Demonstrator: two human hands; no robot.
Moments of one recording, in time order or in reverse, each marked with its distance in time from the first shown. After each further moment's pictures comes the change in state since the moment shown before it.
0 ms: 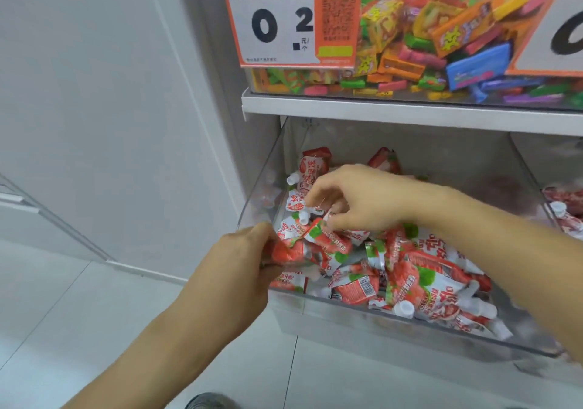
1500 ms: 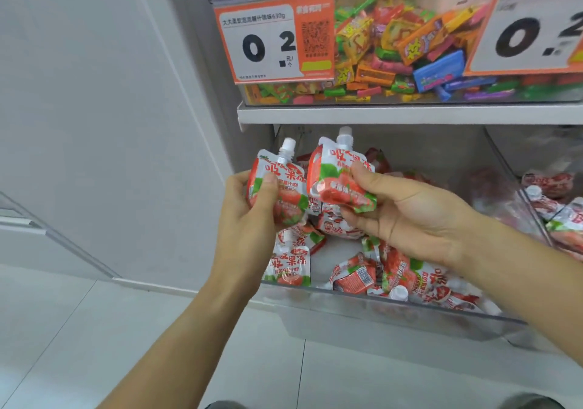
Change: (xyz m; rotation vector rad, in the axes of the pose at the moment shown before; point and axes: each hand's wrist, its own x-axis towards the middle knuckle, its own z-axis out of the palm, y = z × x) left_hand 0.031 0.039 -0.006 -1.084 0.289 -0.355; right_hand -0.062 -0.021 0.019 1.716 0.381 0.221
